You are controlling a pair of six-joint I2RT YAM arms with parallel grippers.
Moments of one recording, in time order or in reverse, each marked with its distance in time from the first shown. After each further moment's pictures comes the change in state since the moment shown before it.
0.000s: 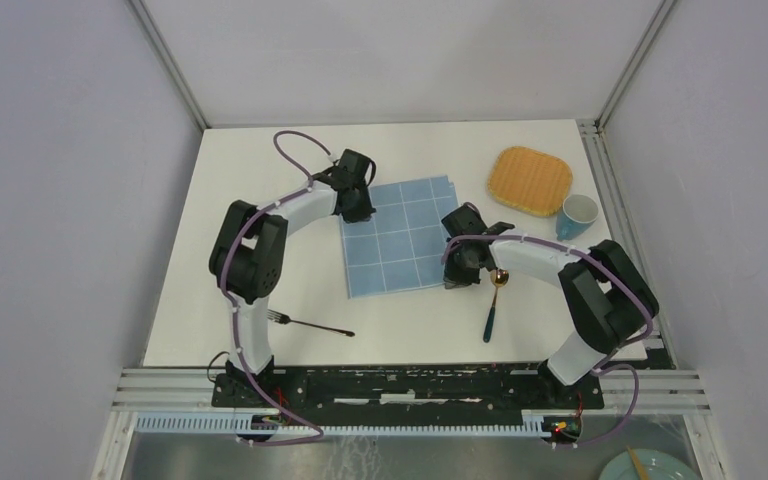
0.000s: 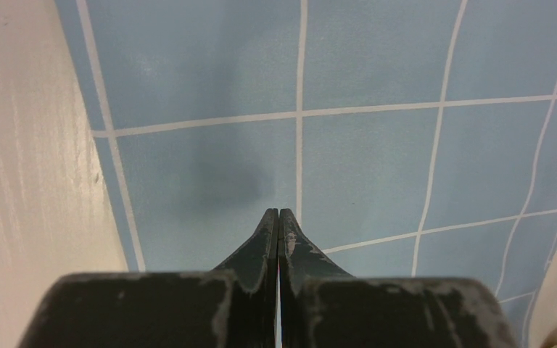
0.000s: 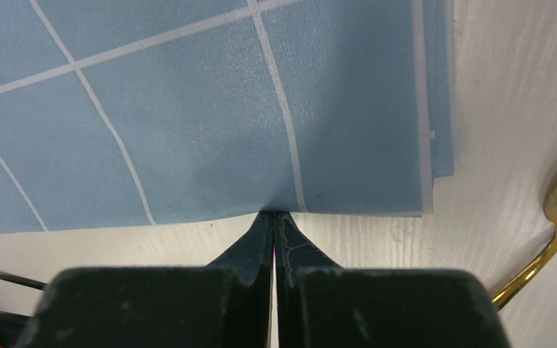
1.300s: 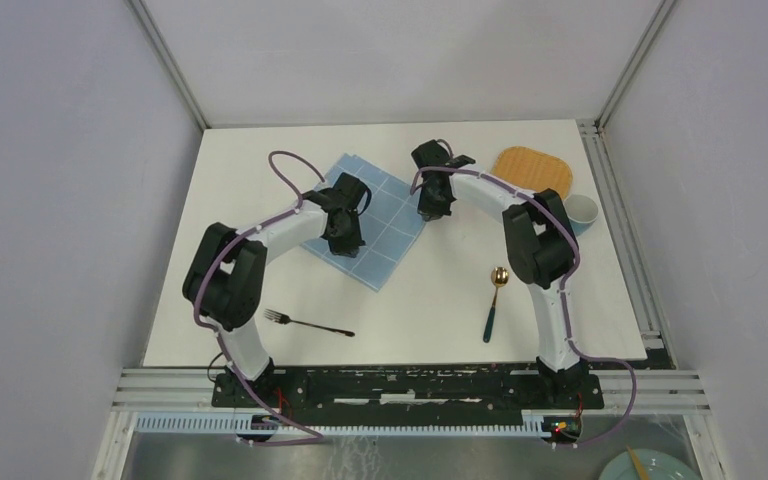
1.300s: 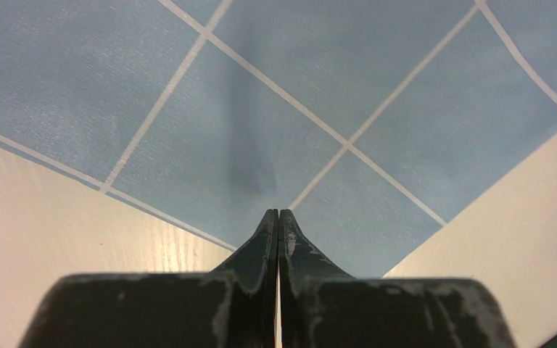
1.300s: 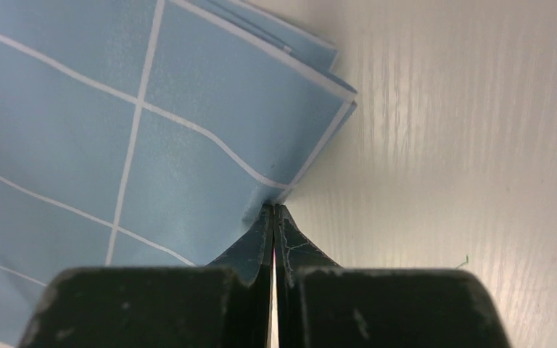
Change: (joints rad) left arm -0.050 -0.213 -0.220 -0.224 -0.014 -0.003; right arm -0.071 0.564 0.807 -0.201 0.154 -0.082
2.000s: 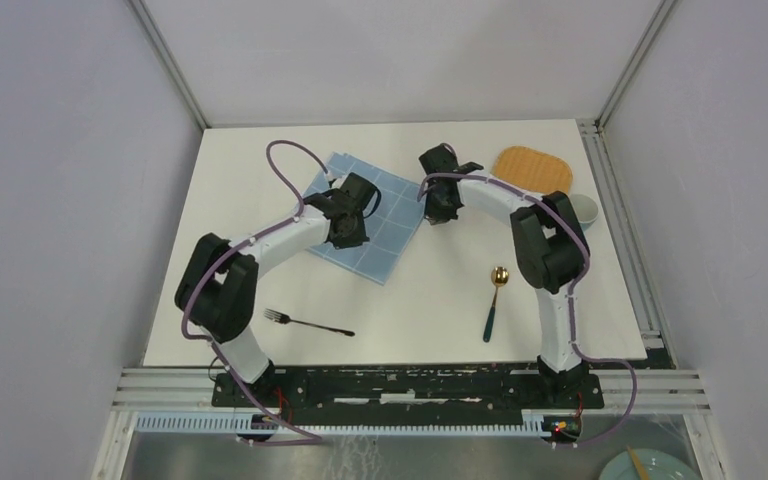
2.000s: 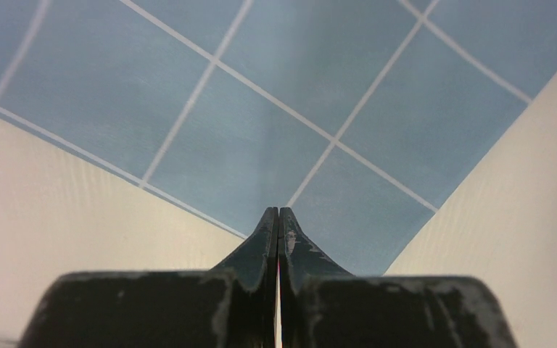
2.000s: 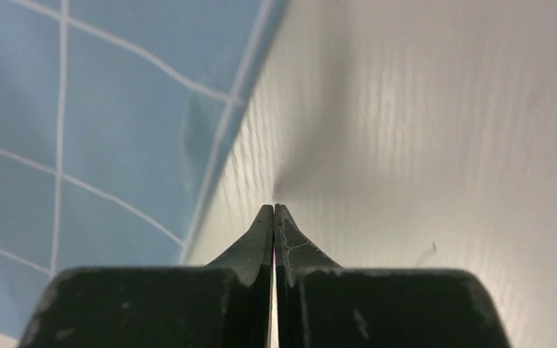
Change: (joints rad) left arm -0.086 -0.072 0.000 0.009 -0.167 -0.033; right arm -0.019 -0.009 -0.036 0.073 -0.008 -0.071
